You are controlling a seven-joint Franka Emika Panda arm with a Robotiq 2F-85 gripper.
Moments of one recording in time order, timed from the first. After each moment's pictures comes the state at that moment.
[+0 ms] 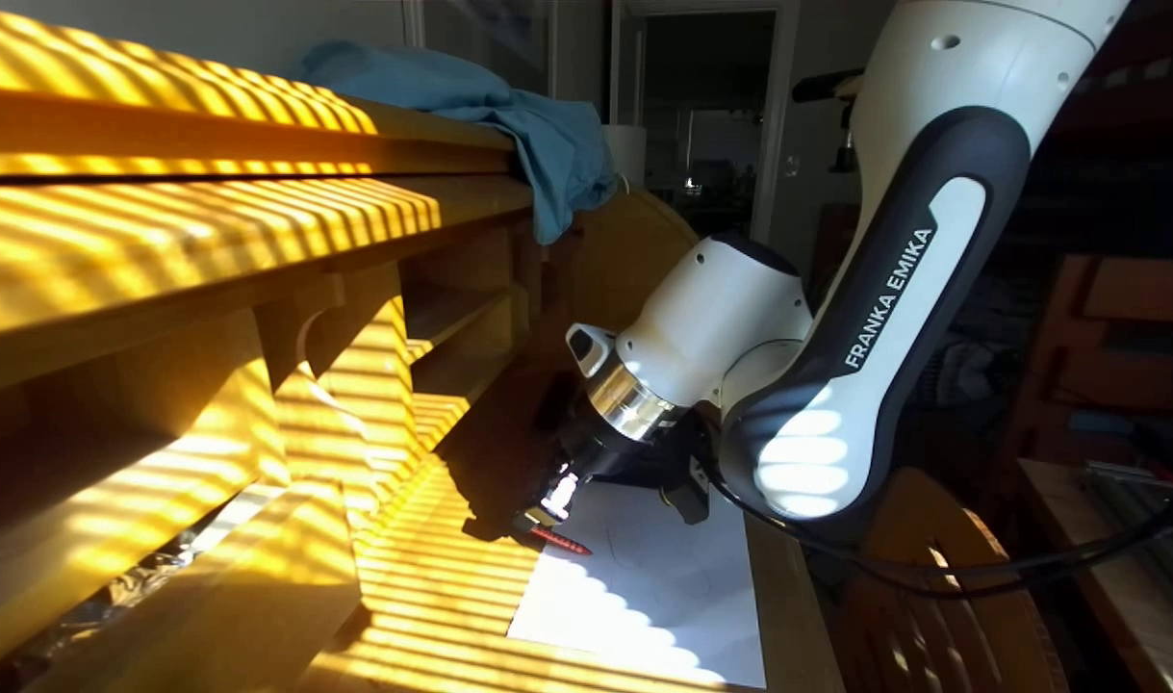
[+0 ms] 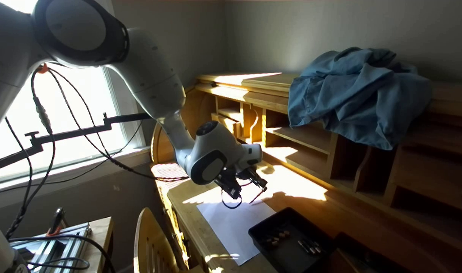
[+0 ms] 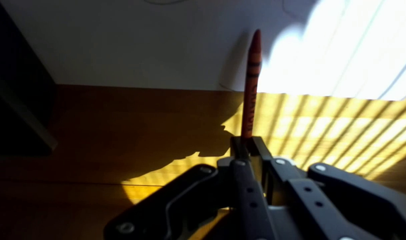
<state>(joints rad) 0.39 0.69 -0.14 -2.11 0.08 3.42 0.00</state>
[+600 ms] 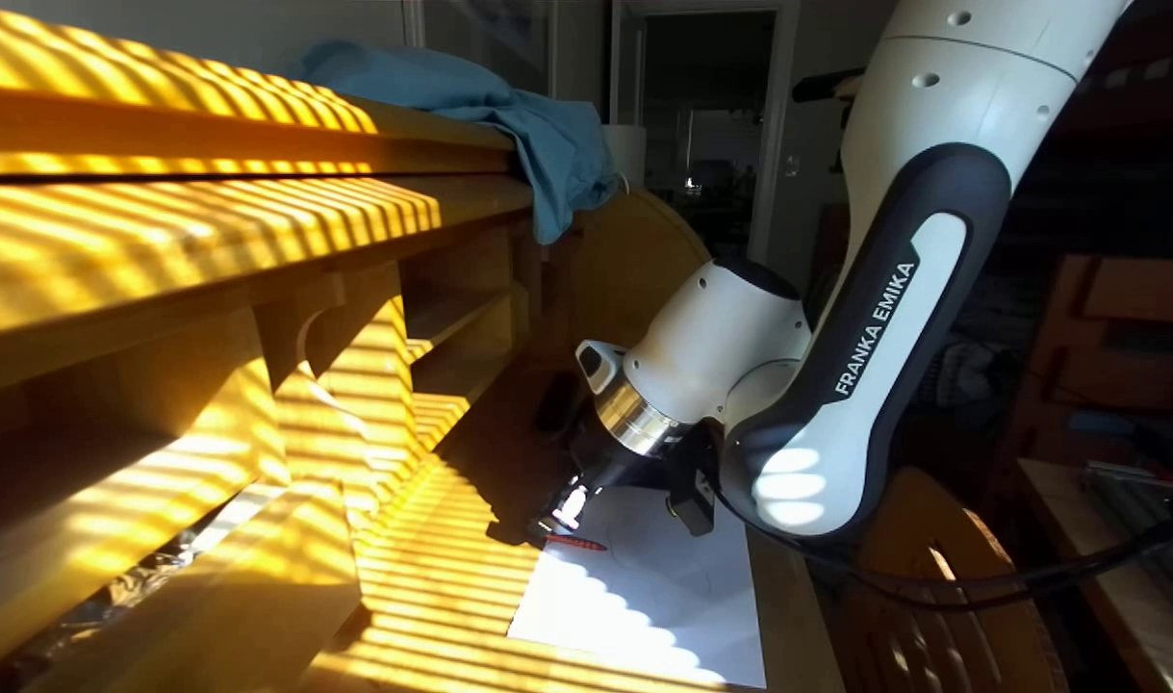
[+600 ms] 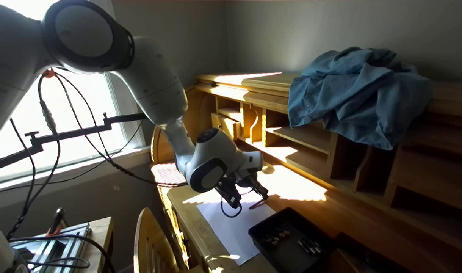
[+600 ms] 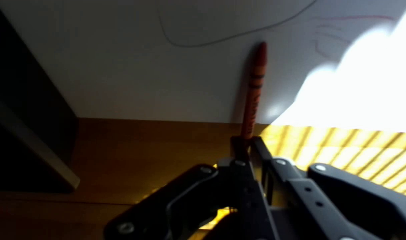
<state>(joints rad) 0.40 0.73 -0.16 -2.11 0.10 3.45 0.00</state>
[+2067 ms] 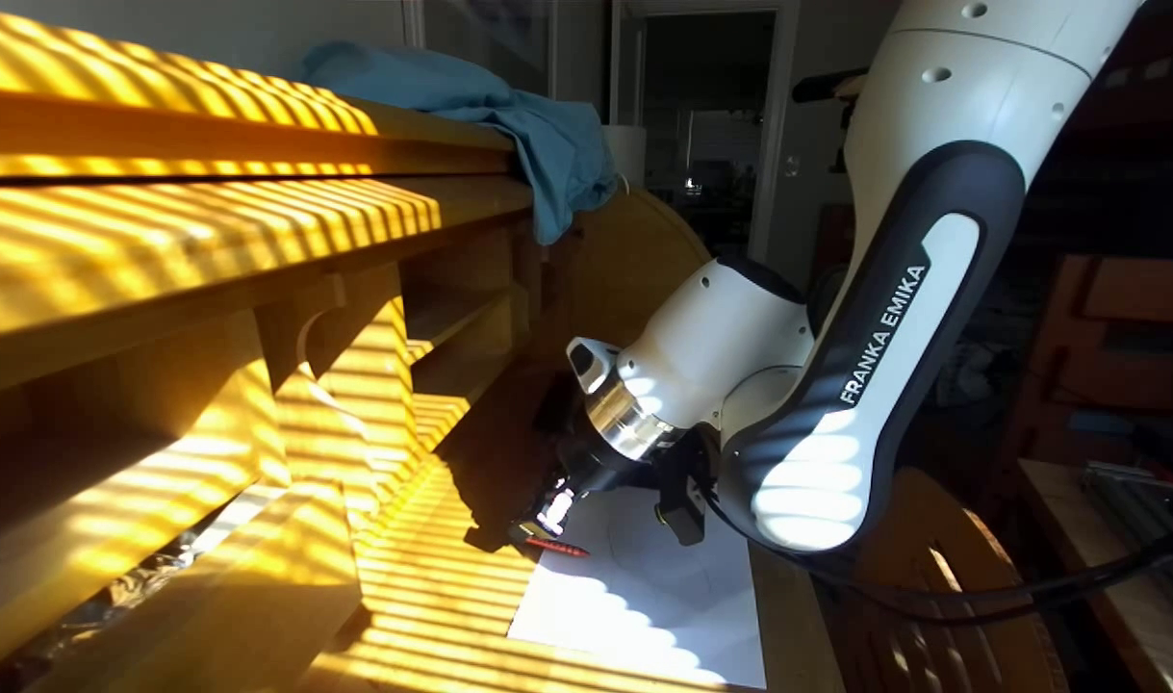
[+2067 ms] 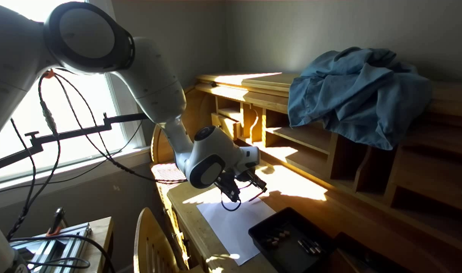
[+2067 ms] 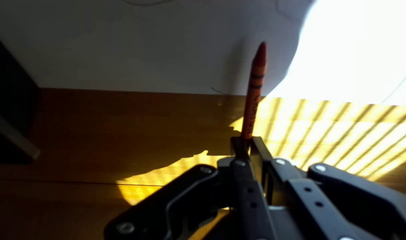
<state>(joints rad) 0.43 0.74 -0.15 -2.09 0.12 3.48 0.00</state>
